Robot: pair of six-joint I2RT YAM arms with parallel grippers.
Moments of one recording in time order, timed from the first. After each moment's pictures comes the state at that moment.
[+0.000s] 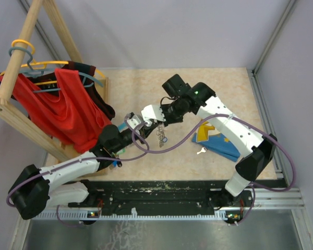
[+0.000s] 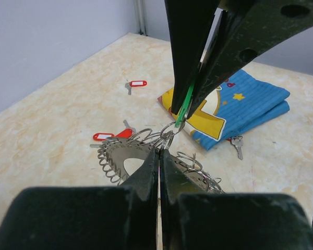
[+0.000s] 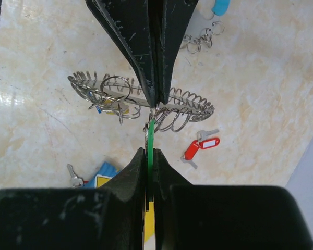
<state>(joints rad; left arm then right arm) -0.81 1.13 0.50 0.69 0.18 0.08 0.78 1.62 1.77 -1.23 -0.32 -1.16</state>
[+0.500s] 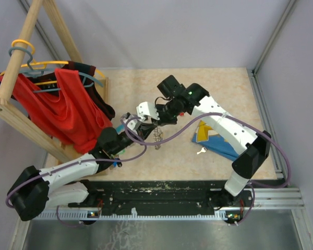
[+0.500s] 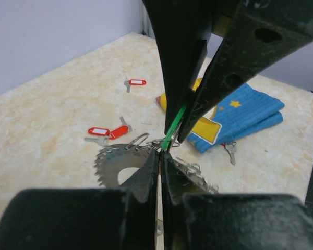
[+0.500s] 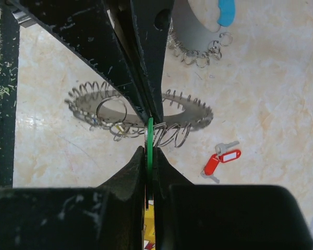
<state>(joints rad) -0.81 1.12 0.49 0.71 0.15 -0.01 0.79 1.66 1.77 -1.17 -0.36 -0.99</state>
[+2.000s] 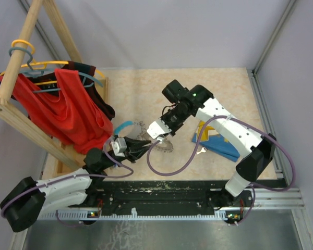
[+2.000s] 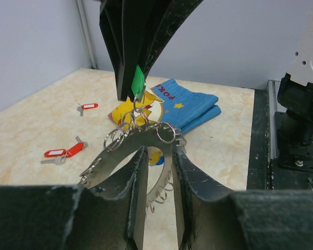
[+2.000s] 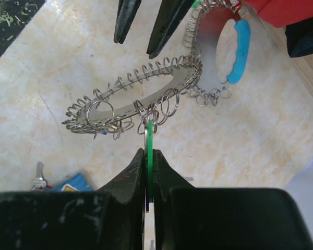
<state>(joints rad) -0.81 0.93 0.14 1.09 0.37 -0.05 0.77 1.60 1.70 -1.31 -0.48 -1.56</state>
